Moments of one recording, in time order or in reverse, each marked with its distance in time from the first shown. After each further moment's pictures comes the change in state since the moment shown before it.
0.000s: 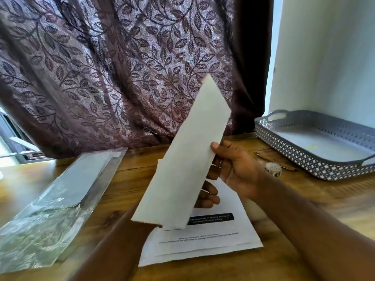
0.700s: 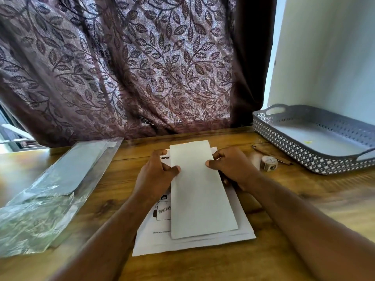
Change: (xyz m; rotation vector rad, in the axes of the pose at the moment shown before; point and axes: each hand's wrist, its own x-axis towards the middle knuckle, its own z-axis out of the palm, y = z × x) left_hand -0.050 0.018 0.000 0.381 0.515 0.253; right_hand 0.010 0.020 -0.029 -0.985 0.272 0.097
